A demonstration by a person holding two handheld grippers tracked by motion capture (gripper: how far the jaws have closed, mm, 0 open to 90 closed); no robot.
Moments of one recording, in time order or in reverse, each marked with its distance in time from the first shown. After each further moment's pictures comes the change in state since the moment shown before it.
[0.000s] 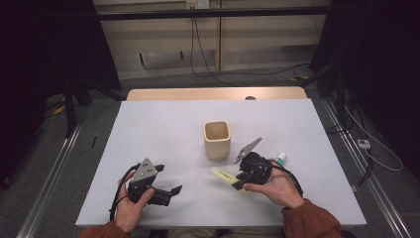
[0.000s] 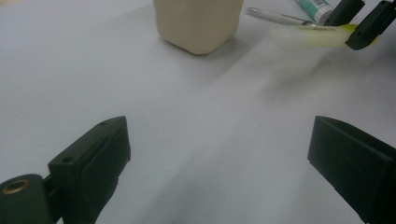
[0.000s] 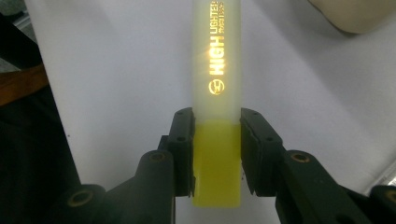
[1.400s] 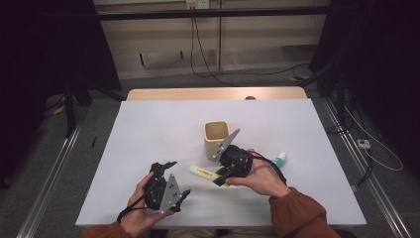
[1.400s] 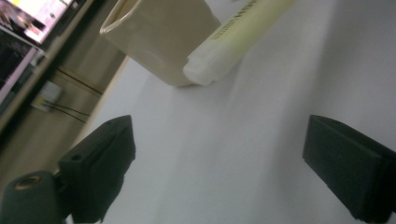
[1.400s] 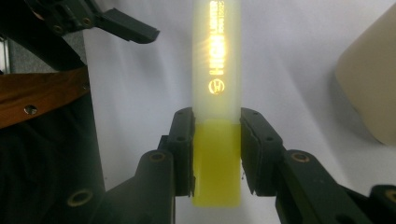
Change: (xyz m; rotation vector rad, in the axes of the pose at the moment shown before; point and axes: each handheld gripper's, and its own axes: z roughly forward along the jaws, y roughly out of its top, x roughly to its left) left arm -0.054 0.007 0.016 0.016 0.256 0.749; right arm 0.018 0.055 0.005 -0.009 0.085 -0.156
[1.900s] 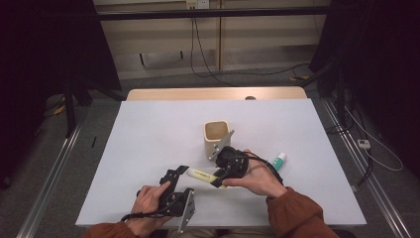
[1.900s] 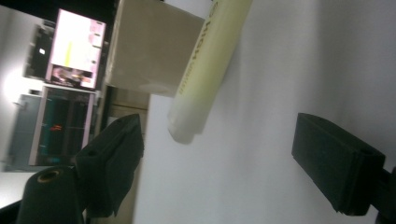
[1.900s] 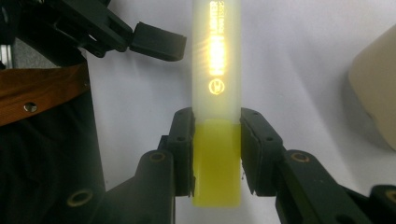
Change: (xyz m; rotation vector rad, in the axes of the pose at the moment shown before) left arm -0.025 0.016 0.013 0.070 0.134 0.394; right arm 0.001 0.006 0.008 0.029 0.011 -0.009
